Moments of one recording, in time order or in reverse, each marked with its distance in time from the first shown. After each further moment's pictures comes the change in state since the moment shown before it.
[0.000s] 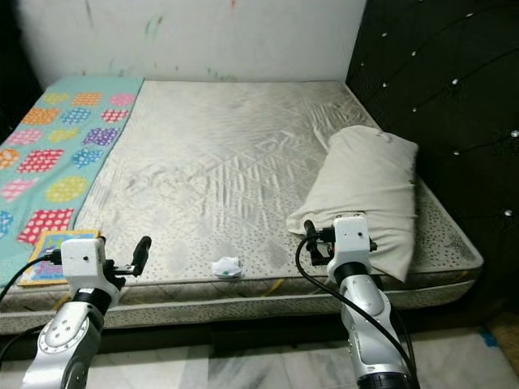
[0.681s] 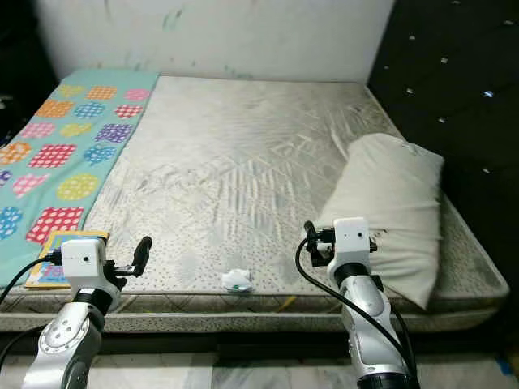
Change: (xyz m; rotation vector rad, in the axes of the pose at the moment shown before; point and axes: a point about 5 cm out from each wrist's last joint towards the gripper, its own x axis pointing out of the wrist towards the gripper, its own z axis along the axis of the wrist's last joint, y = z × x) left arm 0.000 -0.001 0.000 -0.009 0.000 -0.001; right arm 0.000 0.000 0.000 -0.002 0.005 -0.001
